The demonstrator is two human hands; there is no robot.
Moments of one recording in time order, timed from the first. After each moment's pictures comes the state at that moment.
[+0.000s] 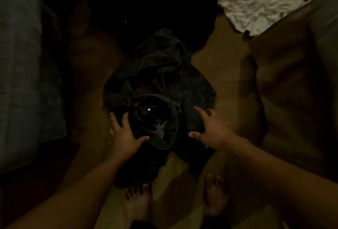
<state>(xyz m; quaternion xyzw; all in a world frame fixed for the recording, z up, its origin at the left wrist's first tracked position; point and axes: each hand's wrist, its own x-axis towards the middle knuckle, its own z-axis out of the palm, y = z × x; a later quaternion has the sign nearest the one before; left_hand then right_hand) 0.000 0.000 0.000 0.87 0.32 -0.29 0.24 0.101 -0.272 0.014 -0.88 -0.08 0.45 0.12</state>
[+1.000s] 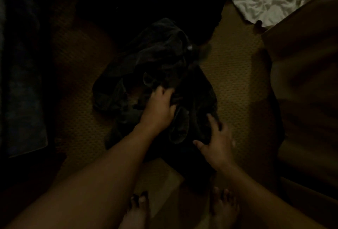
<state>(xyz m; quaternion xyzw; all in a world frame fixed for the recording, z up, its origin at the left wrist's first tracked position) 0.115 -0.063 -0.052 0.94 0.07 -0.17 0.30 0.056 -0.269 -0.052 -0.93 0.09 0.32 0.17</state>
